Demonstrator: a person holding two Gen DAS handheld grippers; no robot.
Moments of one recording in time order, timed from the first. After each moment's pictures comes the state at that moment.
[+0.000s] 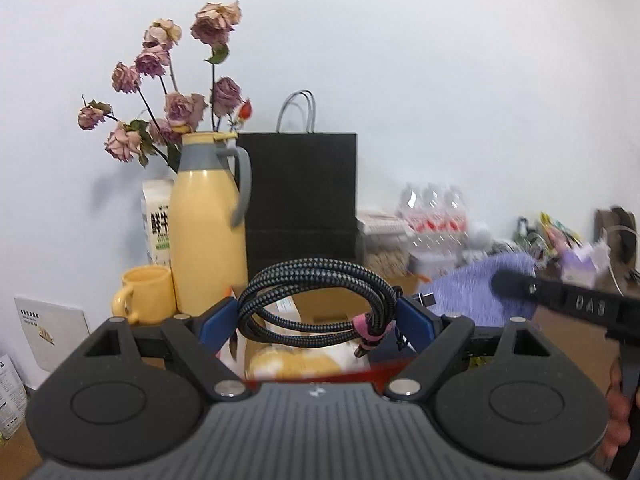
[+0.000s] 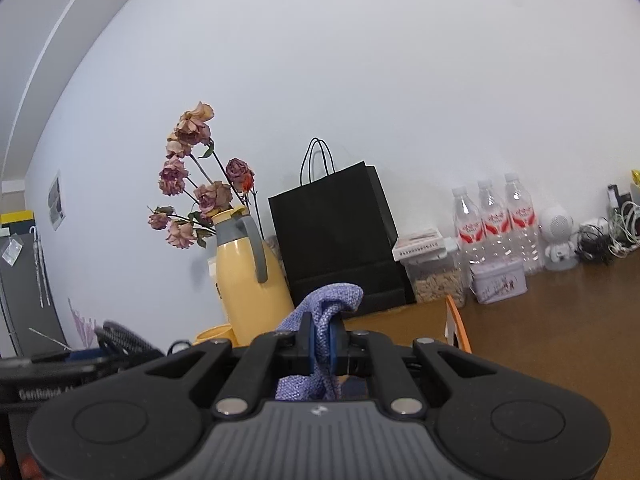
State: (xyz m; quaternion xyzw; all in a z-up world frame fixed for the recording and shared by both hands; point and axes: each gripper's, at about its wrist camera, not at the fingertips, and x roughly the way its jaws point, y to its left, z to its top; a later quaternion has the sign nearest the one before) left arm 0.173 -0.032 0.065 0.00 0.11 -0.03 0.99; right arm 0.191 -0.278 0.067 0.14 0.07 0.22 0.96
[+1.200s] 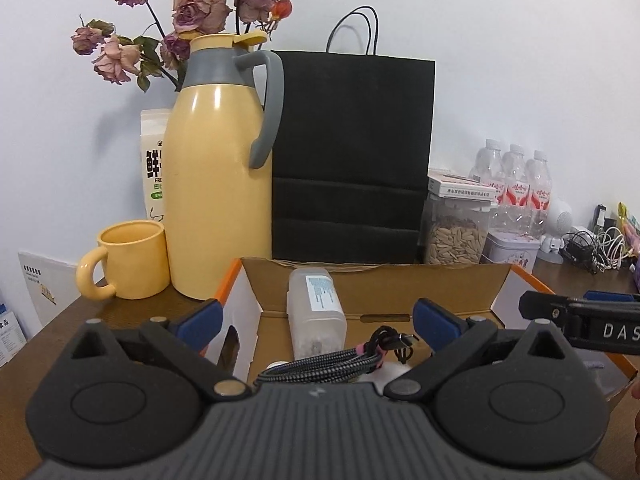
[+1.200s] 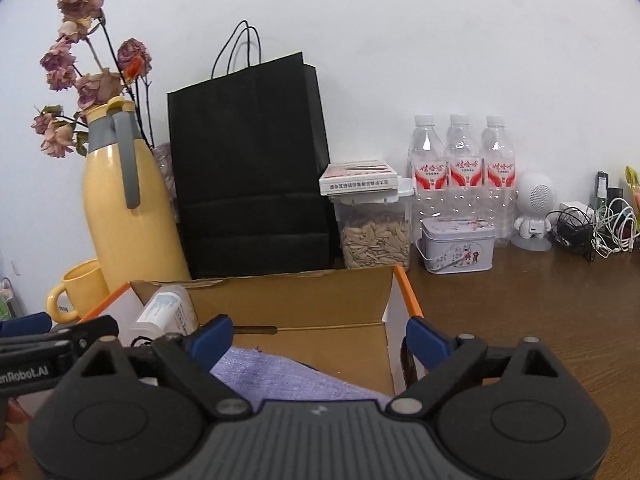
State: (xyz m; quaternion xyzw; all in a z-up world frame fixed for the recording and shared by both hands) left arm 0.323 -0.016 0.011 -0.03 0.17 0.04 0.98; right arm 0.354 -0.242 0.038 0.05 0.20 0.11 0.97
